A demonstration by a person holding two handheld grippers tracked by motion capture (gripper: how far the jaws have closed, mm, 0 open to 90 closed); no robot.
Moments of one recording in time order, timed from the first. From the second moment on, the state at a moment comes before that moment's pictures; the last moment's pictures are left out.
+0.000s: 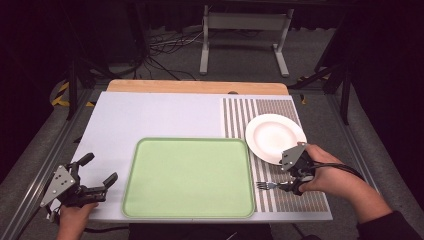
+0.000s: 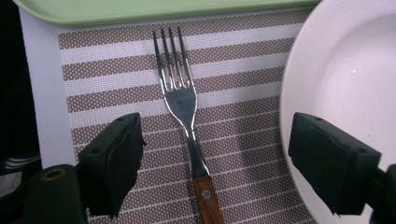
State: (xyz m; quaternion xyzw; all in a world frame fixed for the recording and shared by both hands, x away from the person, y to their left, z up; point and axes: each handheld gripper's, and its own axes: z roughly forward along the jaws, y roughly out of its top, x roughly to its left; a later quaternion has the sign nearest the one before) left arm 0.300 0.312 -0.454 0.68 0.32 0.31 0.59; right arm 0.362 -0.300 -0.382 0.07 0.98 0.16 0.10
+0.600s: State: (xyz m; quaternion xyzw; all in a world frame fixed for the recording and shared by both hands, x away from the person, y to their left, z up) left arm 0.300 0.312 -0.454 0.68 0.32 0.31 0.59; right arm 0.366 -0.307 -0.404 0.06 0.99 0.07 0.04
